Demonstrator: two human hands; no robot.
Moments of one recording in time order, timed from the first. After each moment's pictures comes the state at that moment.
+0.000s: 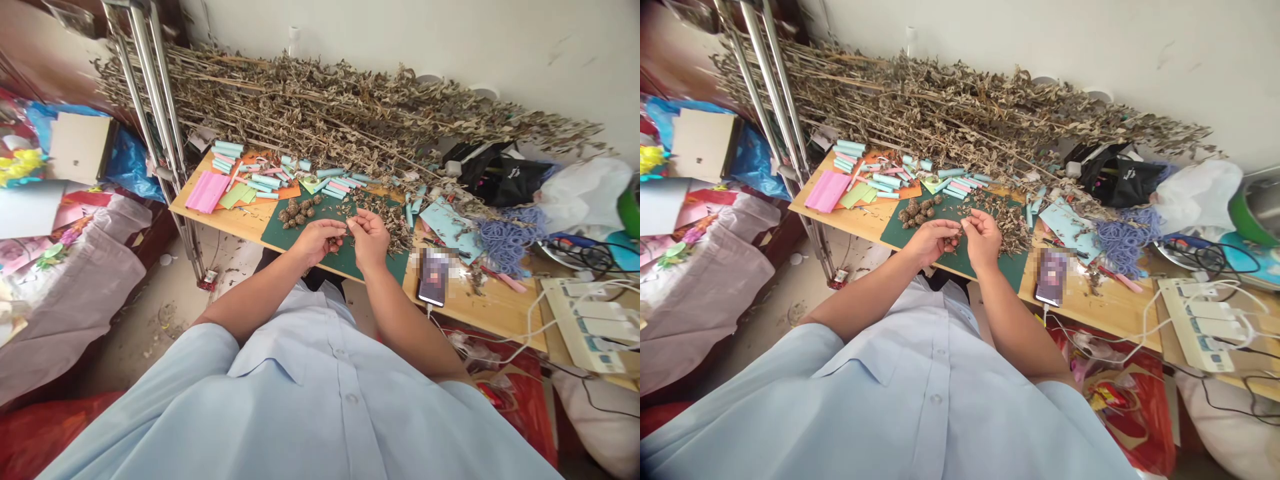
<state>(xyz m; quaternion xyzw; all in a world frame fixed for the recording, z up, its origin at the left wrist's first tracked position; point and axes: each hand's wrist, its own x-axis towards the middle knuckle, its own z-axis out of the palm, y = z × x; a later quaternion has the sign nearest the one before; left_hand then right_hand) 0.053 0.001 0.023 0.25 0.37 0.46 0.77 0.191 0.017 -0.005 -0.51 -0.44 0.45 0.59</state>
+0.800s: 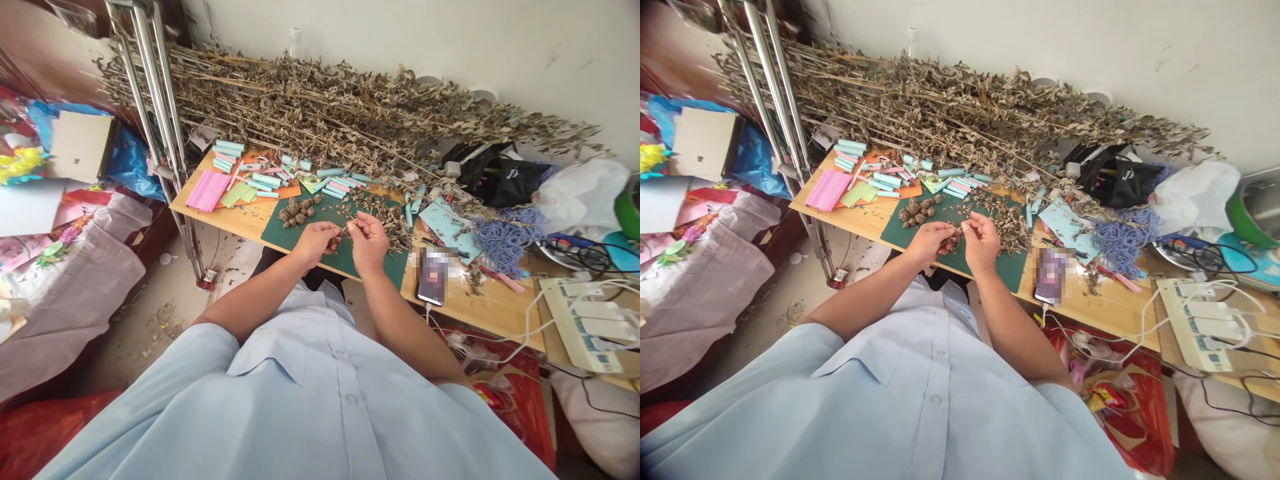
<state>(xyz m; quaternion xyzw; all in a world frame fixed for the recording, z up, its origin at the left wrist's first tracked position) 0.057 -0.008 0.021 0.30 0.48 0.45 0.69 0.194 0.004 -0.010 -0.50 -0.48 0.41 0.59</state>
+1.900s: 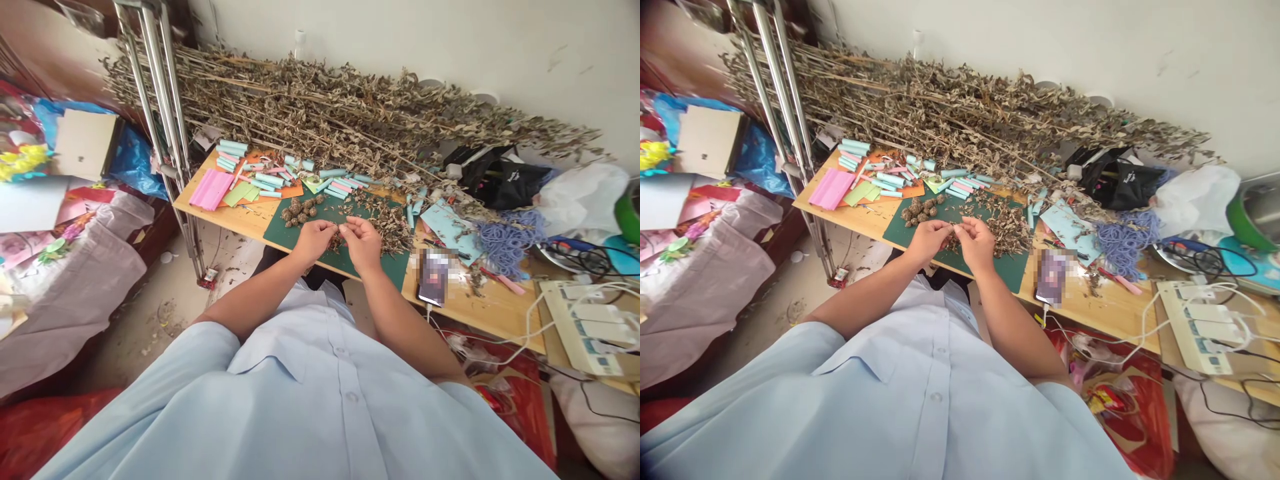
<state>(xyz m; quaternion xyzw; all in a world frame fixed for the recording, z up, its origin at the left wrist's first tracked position) 0.049 -0.007 0.008 0.42 0.56 0.45 0.54 0.188 0.004 -0.007 -0.53 -0.48 0.49 0.50</state>
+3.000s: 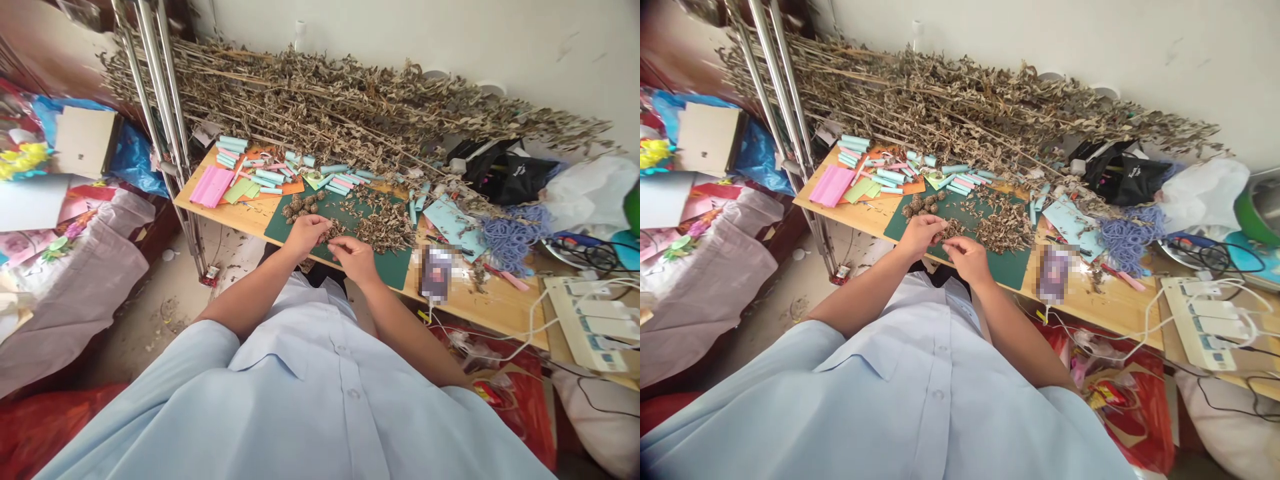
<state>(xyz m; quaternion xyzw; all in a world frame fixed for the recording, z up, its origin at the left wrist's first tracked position) 0.028 -0.005 0.013 0.35 0.52 0.47 0.62 0.187 -0.038 0.001 -0.50 -0.59 0.48 0.41</state>
